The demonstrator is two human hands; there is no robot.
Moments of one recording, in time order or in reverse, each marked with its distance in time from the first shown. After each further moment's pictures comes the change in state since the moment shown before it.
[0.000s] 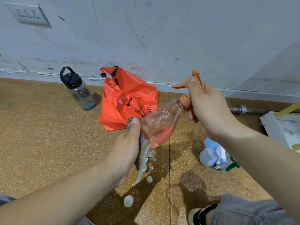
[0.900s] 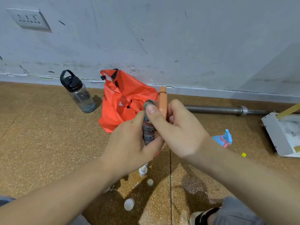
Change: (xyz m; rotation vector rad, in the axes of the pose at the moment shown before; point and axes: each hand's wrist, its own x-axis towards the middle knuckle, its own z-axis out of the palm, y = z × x) left_hand 0.004 0.022 -0.003 0.727 0.064 0.886; right_hand -0.064 -0.026 0.027 -0.080 -0.274 -0.070
